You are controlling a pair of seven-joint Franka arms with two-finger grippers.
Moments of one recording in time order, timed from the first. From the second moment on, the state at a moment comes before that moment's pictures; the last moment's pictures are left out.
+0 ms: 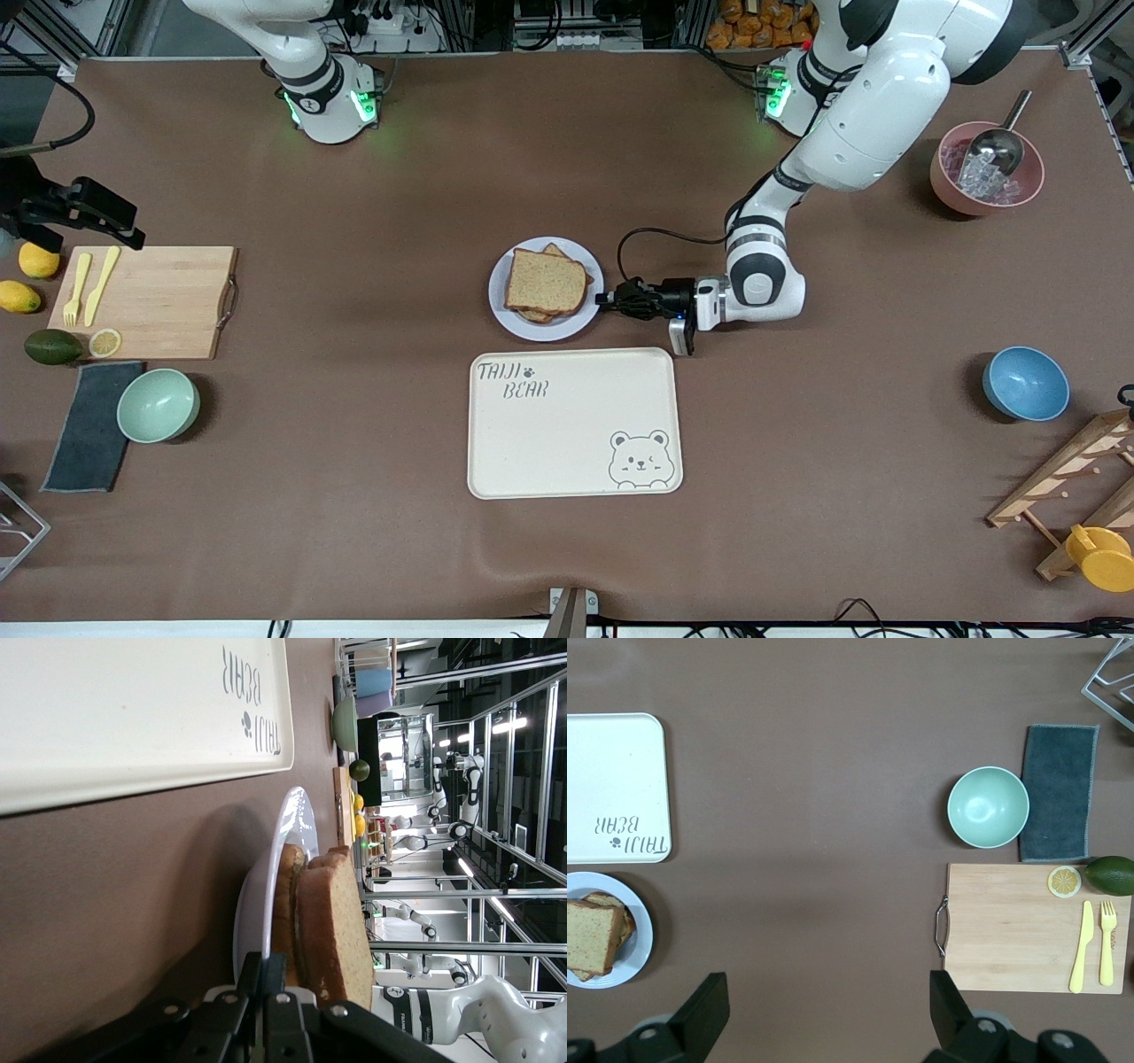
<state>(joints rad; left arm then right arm) -0.20 0.79 -0.29 -1.99 -1.73 2.09 1.32 -0.04 0.03 0.05 -1.46 0.01 1.52 -0.01</state>
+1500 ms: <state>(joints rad) -0.05 0.85 -0.44 -1.96 -1.81 2.04 1.45 -0.05 0.03 0.05 -1.46 0.01 1.52 -0.01</state>
